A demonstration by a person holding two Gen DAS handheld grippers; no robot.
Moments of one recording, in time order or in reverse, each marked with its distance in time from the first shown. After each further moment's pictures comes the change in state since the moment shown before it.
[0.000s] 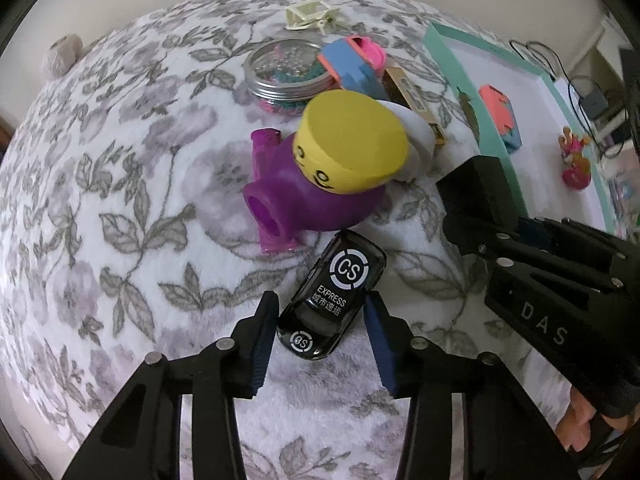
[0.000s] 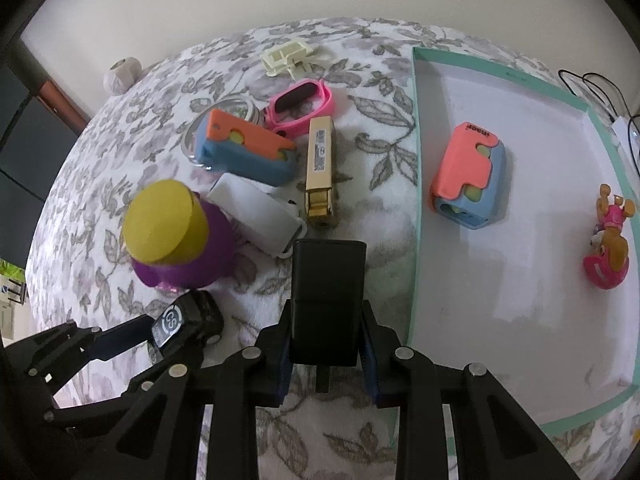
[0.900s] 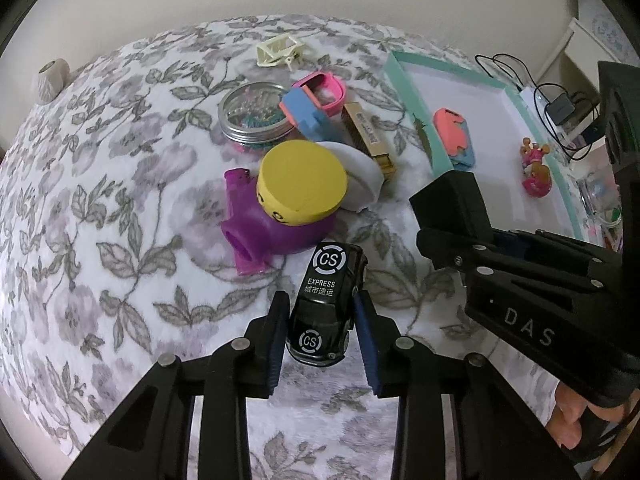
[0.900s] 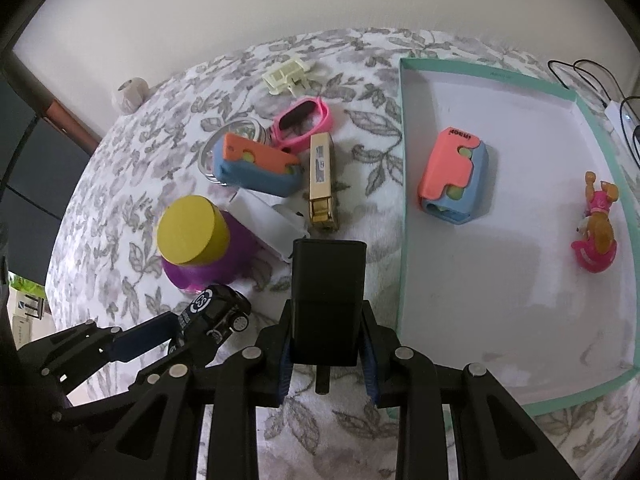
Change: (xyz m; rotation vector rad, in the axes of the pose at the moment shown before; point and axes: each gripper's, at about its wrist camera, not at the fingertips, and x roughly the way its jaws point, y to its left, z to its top) left arm -0.040 -0.015 0.005 0.026 -0.081 -0.083; right arm -0.031 -0.016 0.000 0.063 -0.032 0.067
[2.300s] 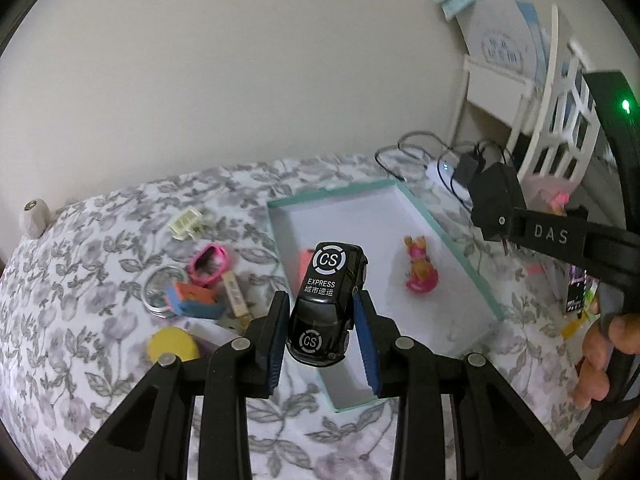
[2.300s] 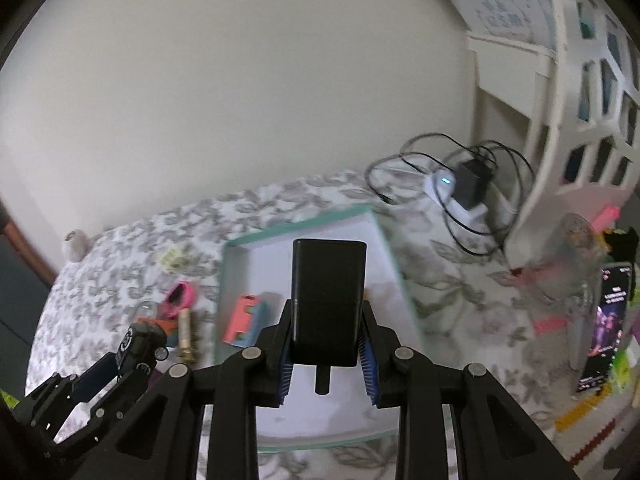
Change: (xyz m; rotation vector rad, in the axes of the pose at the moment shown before) left arm -0.062 -0.116 0.018 0.216 -0.408 -0.036; right arm -0.150 -0.130 0.005 0.243 -0.401 -0.254
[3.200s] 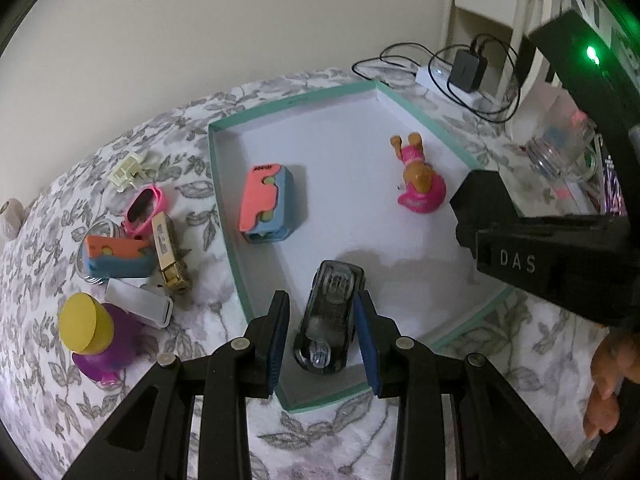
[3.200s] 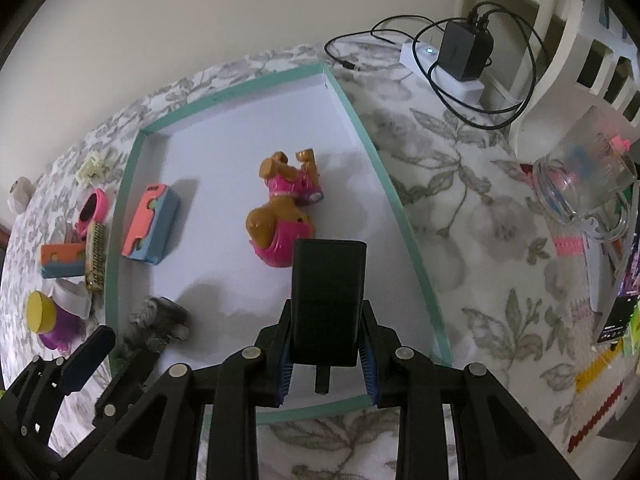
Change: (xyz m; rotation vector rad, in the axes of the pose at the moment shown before) left arm 0.085 -0.043 -0.038 0.105 0.208 0.025; right arm 0.092 -0.027 -0.055 0.005 0.319 -0.105
